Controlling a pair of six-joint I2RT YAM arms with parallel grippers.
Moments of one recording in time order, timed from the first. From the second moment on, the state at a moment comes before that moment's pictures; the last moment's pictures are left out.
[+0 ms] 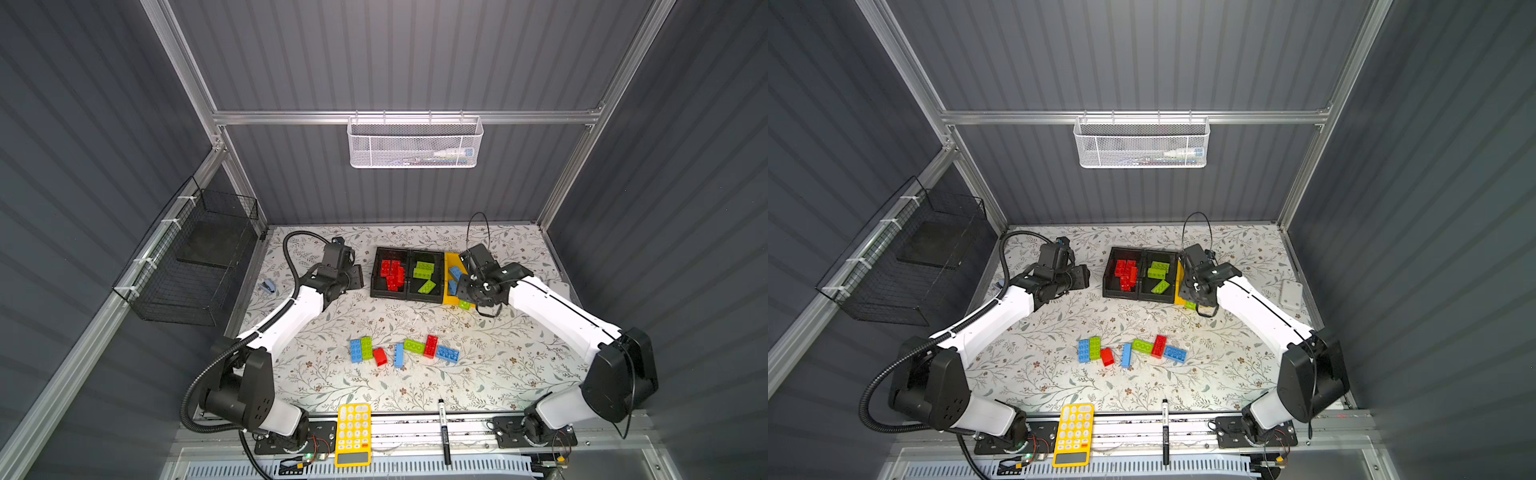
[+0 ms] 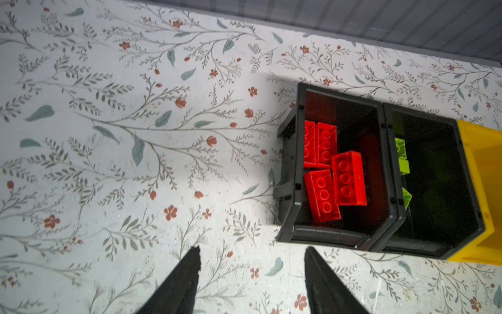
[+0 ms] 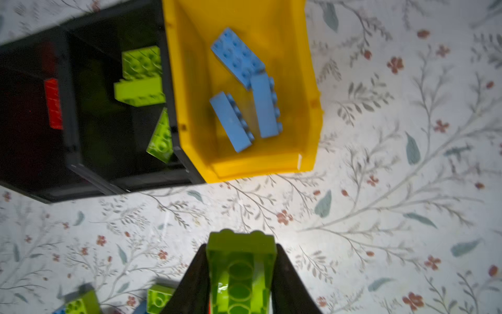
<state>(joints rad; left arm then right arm) -0.39 1.46 1.07 -0.38 -0.10 -0.36 0.50 1.54 1.28 -0.80 0.19 0.73</state>
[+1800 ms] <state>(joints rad) -0.58 1.13 0.58 -0.53 -0.12 -0.80 0.44 1.99 1.66 -0.66 -0.07 0.65</state>
